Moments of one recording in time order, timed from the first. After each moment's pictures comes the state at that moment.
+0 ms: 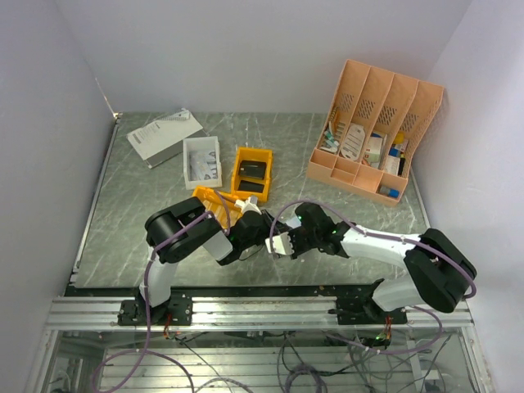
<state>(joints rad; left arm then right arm) -0.93 2.00 0.62 1.00 -0.02 -1.36 0.77 1.38 0.56 -0.10 -0.33 -1.16</state>
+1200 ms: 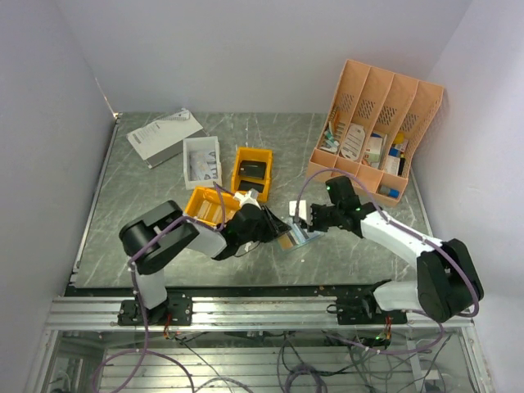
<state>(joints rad) -0.91 1.84 0.62 0.78 0.00 -1.26 0.47 1.32 0.66 -0.26 -0.56 -1.09</state>
